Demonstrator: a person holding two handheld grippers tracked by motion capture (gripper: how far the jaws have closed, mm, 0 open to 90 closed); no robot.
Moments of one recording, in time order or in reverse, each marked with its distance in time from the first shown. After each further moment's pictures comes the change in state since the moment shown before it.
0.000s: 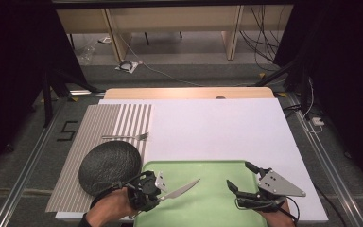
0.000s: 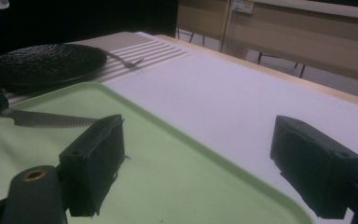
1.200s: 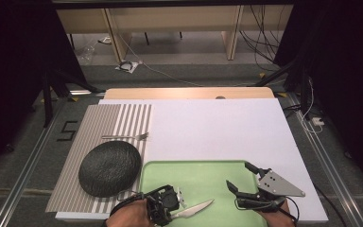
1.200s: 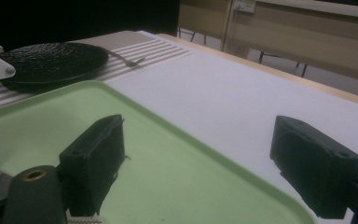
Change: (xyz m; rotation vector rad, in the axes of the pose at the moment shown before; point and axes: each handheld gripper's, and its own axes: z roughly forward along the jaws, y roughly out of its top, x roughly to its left) left arm -0.031 0.021 0.038 0.107 -0.097 0.042; right arm 0.000 -0.001 0.000 0.007 0.006 -0.004
